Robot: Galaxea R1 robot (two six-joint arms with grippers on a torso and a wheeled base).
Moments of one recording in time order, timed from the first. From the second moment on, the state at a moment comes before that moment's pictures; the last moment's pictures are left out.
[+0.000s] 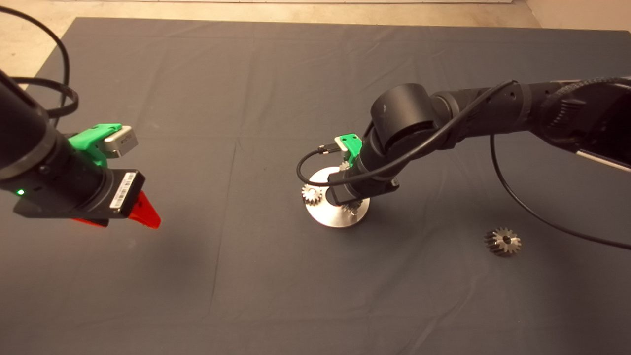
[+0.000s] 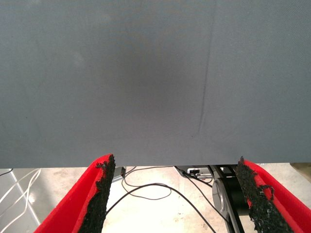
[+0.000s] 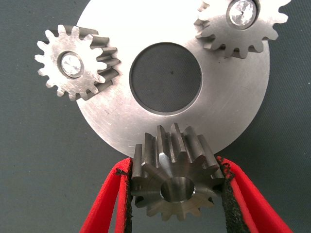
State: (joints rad) left arm -0.72 2.06 -0.66 -0.08 1.53 -1.40; right arm 0.34 2.81 -1.09 -0.37 -1.52 1.47
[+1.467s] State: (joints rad) left arm -0.72 2.06 -0.66 -0.08 1.52 -1.40; right arm 0.33 2.80 -1.07 -0.37 -1.53 1.48
